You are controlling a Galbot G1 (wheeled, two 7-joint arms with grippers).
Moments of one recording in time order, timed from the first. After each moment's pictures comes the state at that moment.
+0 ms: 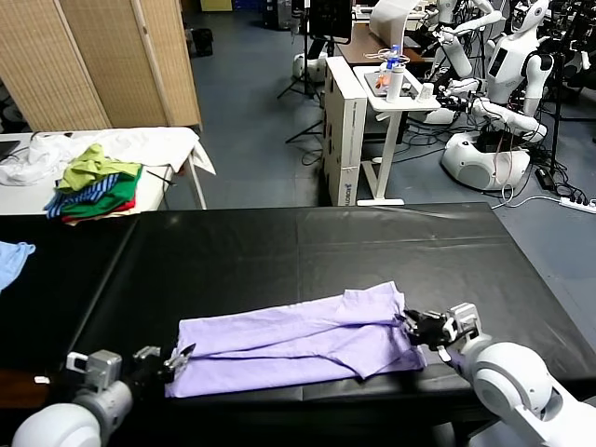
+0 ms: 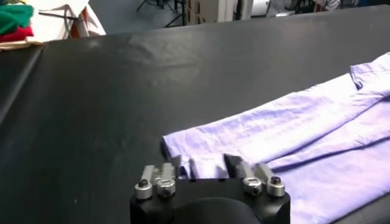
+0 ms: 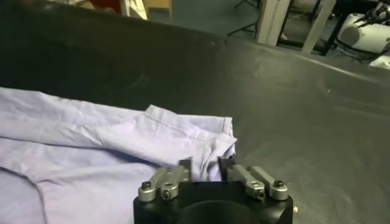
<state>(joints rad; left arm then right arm) 1.69 -0.88 -0.69 -2.25 -0.69 0.67 -0.08 -1.28 0.69 0.39 2.17 0.88 -0.74 0.22</state>
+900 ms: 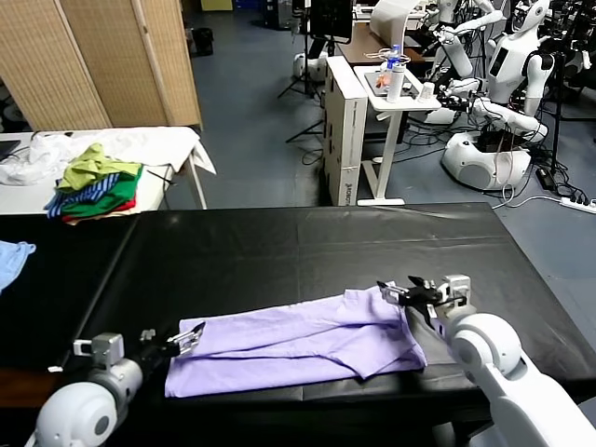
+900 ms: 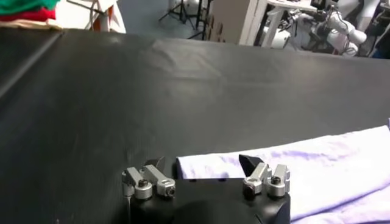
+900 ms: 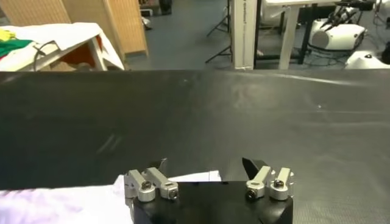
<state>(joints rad) 1.51 -1.00 -0.63 -2.07 -0.77 0.62 -0.09 -1.04 0.94 0.30 1.86 0.84 -0.66 0.24</state>
